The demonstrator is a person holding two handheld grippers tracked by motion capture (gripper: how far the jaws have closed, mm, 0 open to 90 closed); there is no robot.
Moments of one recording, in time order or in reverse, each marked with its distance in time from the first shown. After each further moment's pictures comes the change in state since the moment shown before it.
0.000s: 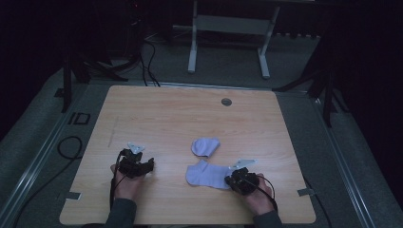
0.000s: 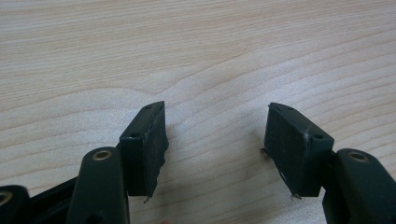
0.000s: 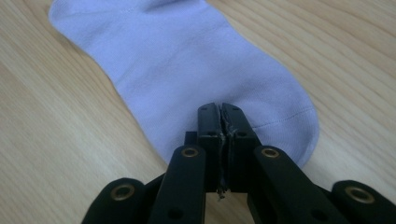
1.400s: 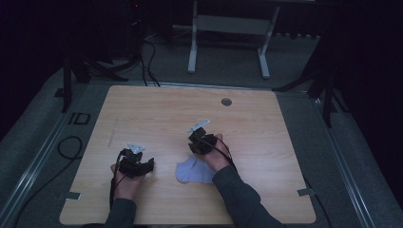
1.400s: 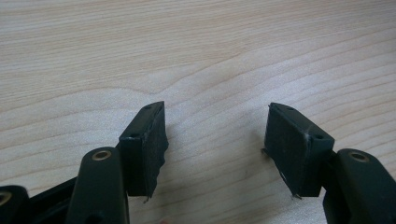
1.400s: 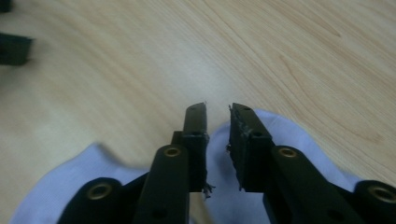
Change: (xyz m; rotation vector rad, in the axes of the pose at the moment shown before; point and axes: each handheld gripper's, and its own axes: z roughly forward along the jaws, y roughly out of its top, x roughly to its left) left arm 0.000 0.001 0.000 0.004 -0.004 0.005; right arm 0.019 0.155 0.071 -0.029 -0.033 -0.104
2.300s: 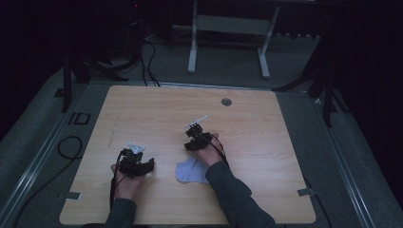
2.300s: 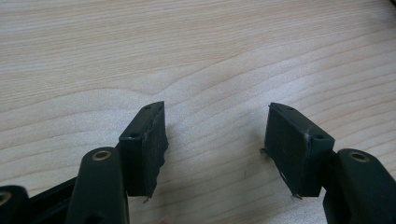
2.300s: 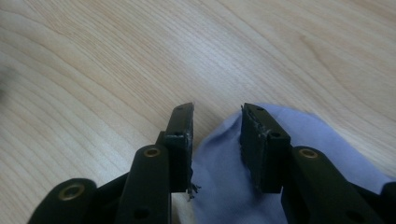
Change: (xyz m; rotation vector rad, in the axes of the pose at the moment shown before) left arm -0.001 0.000 0.000 0.001 -0.003 0.002; right arm -0.010 0.008 0.037 0.081 0.067 0.147
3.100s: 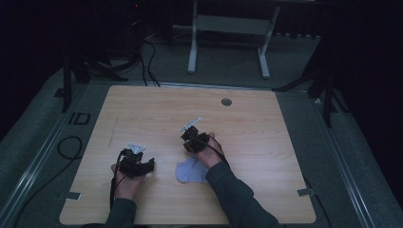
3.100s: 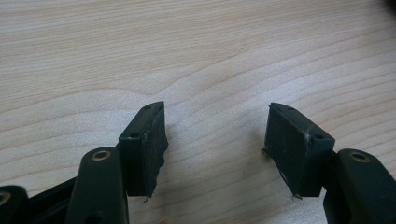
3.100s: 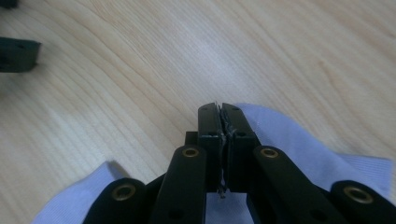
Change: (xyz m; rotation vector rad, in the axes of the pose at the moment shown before) left arm 0.000 0.000 0.000 -0.001 -0.001 0.001; right arm 0.019 0.002 -0.018 -0.016 -0.010 -0.165
